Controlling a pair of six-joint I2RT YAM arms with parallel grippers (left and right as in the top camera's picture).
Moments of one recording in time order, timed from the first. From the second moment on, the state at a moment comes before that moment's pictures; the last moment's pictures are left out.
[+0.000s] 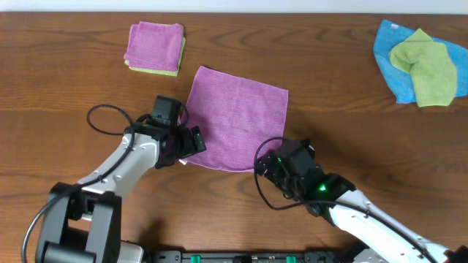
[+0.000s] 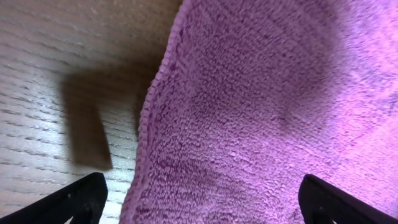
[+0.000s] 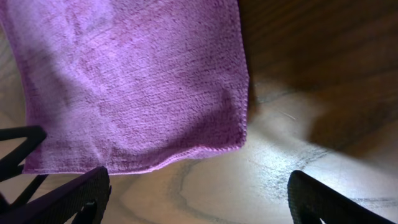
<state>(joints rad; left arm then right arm) -0.25 1.61 0.84 -0.54 0.19 -0.60 0.64 1.24 0.54 -0.31 -0.04 1.24</state>
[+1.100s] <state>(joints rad) -0.25 1.64 0.84 -0.52 0.20 -0.62 0.64 1.24 0.33 -0.01 -0.04 1.73</state>
